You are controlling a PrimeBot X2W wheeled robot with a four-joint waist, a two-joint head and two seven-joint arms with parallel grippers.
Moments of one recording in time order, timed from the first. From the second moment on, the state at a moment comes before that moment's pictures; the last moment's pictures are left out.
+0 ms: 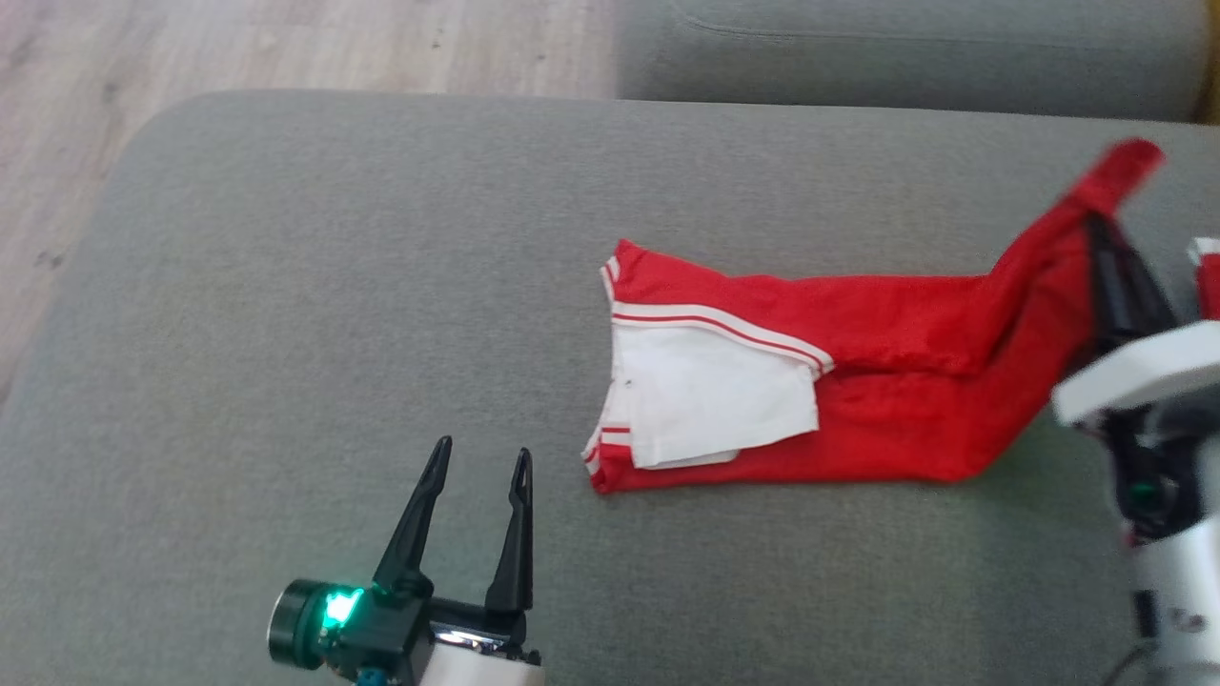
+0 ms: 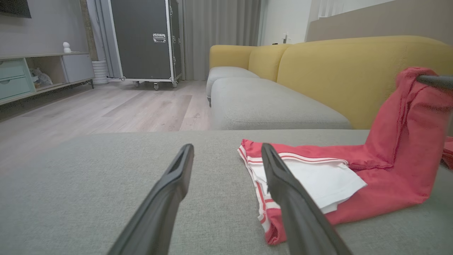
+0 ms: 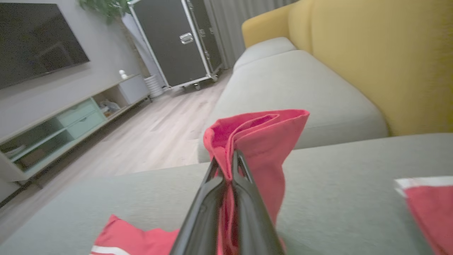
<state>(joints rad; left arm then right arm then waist) 0.03 0.12 -0.47 0.05 -0.20 0.18 -0.25 -0.31 -0.25 -0.02 0.29 0.51 0.13 0.08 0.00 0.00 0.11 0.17</state>
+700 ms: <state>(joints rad) 0.02 0.07 -0.45 0.07 -0.17 0.12 -0.25 -0.31 -0.07 0.25 0.29 0.46 0.13 0.17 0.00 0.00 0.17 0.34</state>
